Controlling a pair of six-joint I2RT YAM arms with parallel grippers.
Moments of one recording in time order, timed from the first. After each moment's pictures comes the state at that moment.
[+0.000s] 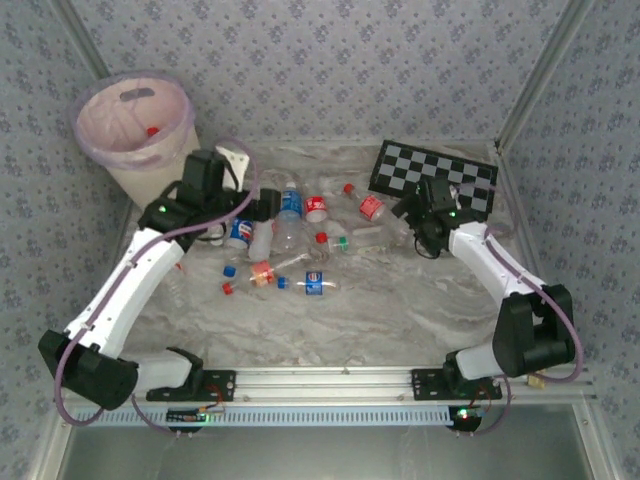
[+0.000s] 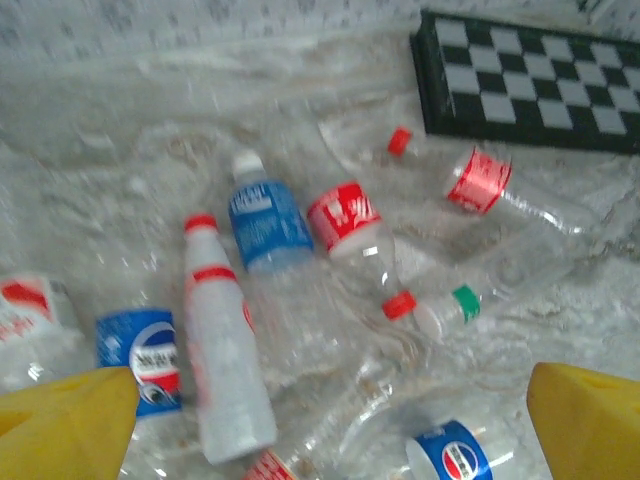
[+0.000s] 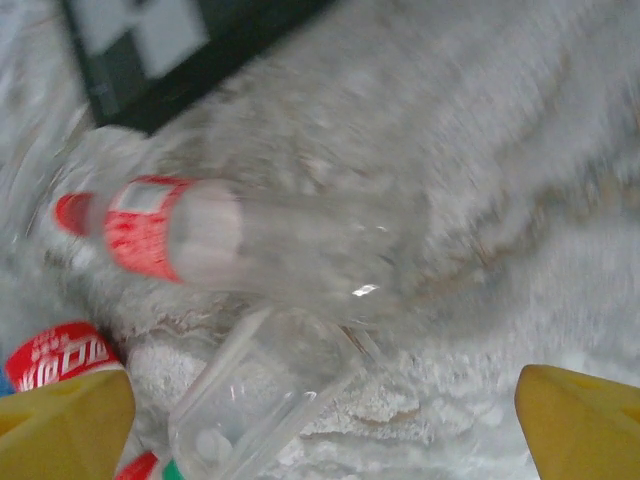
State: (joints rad) left arm -0.45 1.24 1.28 -0.71 0.07 -0.22; right arm 0.26 1.41 1.07 -0.59 0.09 0.90
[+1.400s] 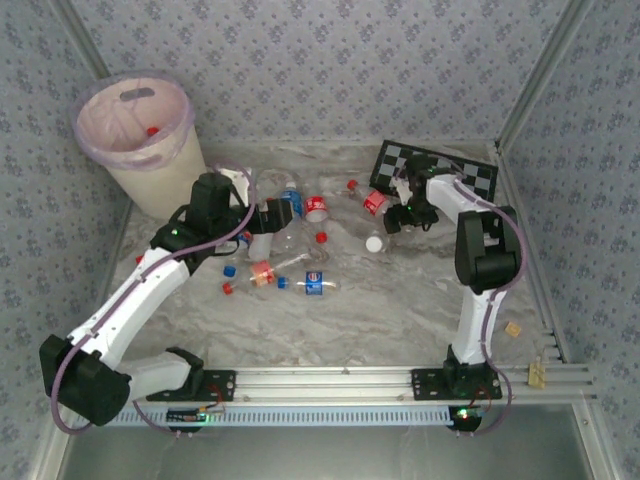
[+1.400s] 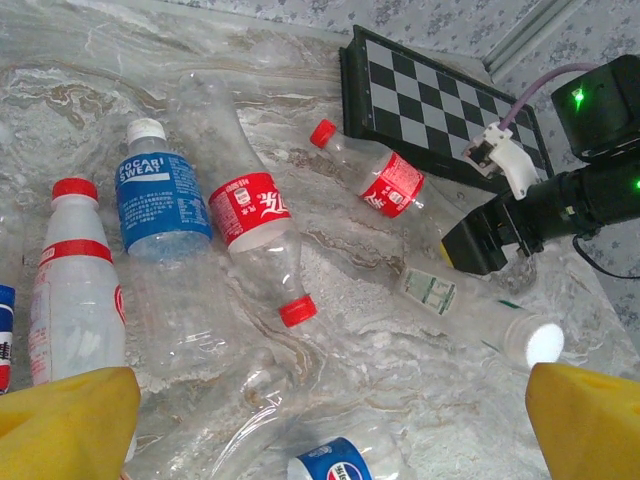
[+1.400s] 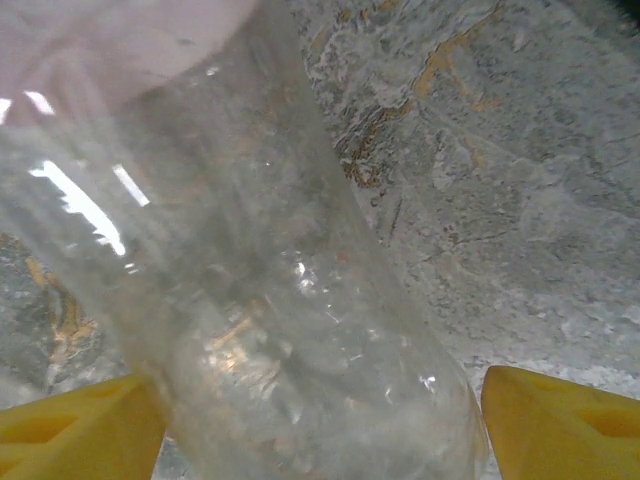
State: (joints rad) left arm -0.48 1.17 1.07 -0.45 0.20 -0.46; right arm 0.16 2.01 1.50 -0.84 -0.05 -0.14
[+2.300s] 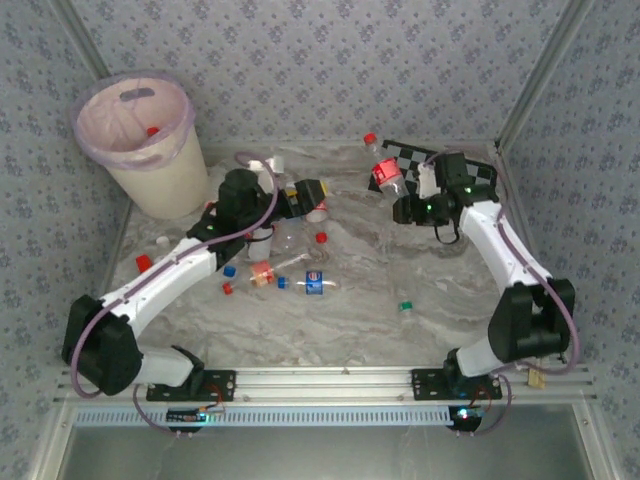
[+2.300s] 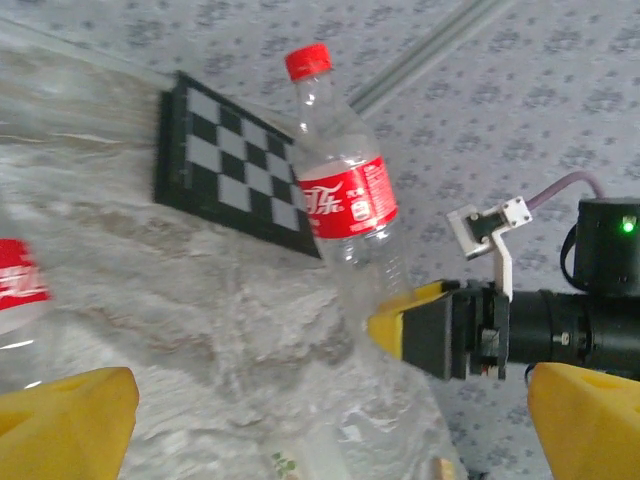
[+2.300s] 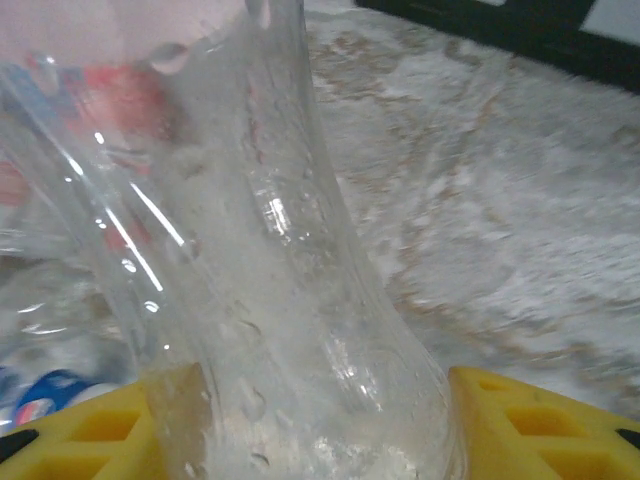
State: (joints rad) left arm -0.61 1.35 1.04 0.09 0.31 -0.81; right arm 0.15 1.44 1.22 -0.75 -0.31 0.16
